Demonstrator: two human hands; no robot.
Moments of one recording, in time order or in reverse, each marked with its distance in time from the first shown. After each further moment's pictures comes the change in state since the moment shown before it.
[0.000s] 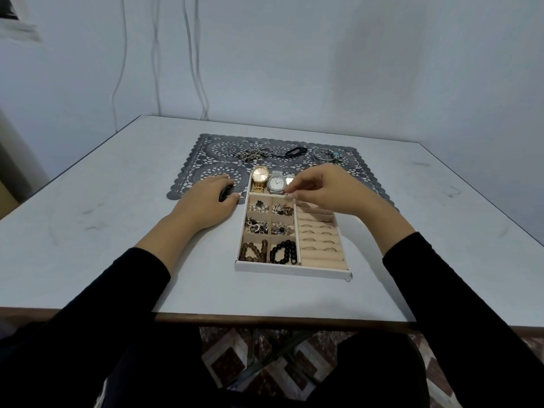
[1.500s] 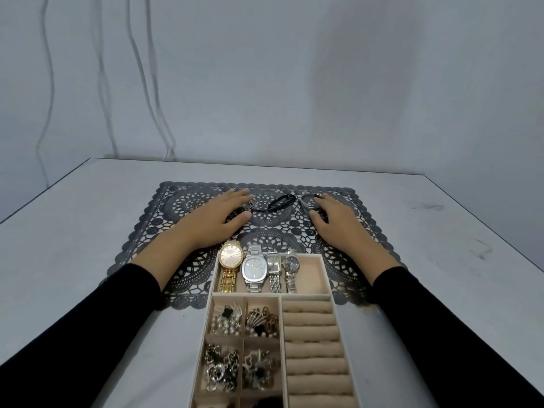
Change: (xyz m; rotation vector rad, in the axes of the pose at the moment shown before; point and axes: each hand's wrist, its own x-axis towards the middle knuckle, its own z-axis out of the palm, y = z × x) left_hand 0.170 0.002 0.031 -0.044 -0.176 0.301; right_hand 0.115 0.148 -0.019 -0.346 0.240 0.320
